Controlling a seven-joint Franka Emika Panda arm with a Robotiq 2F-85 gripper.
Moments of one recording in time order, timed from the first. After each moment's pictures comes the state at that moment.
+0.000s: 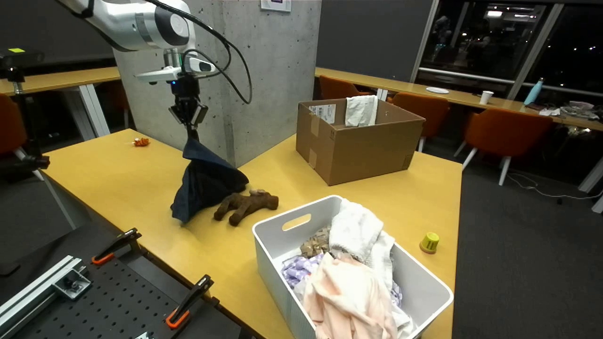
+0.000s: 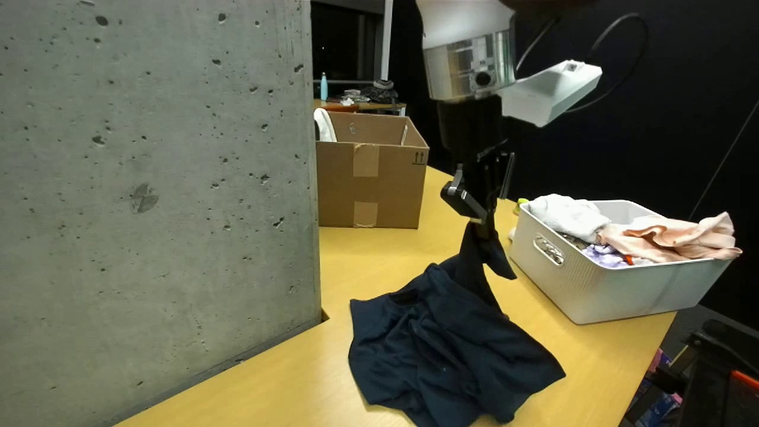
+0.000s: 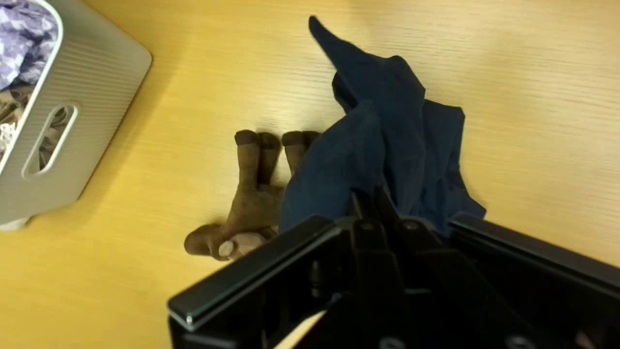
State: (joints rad) arm 0.32 0.54 0.06 -1.53 -0.20 1.82 0.29
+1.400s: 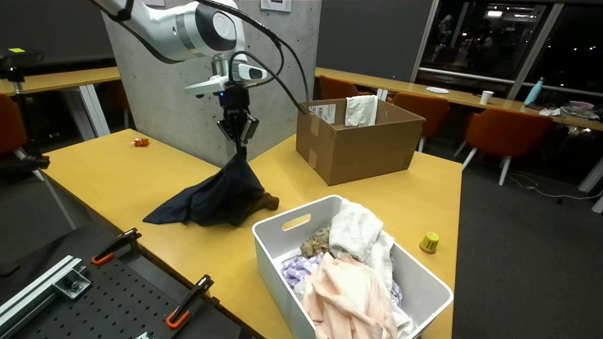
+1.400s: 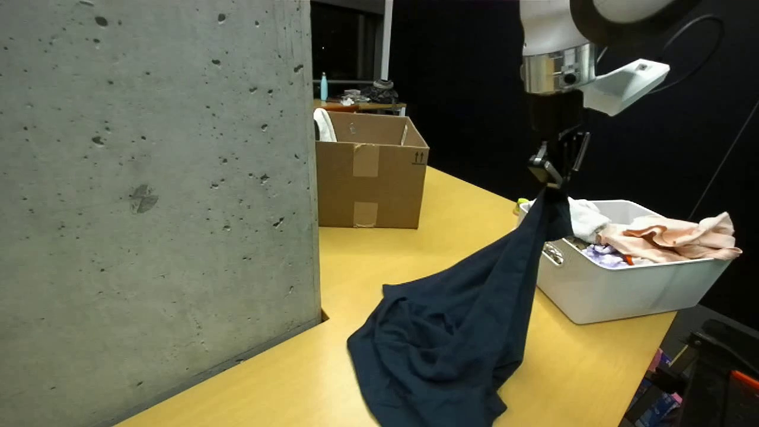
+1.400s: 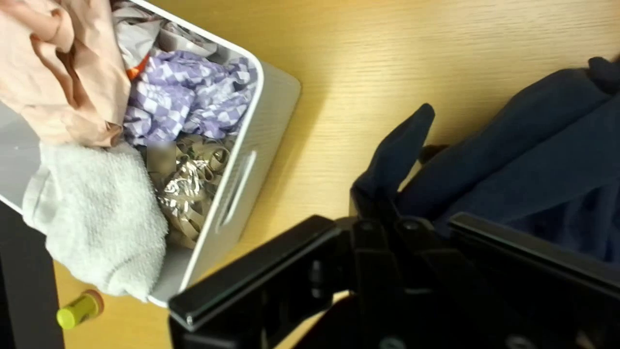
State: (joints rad) arm 0.11 0.40 -0.04 -1.76 -0.29 1.94 0.24
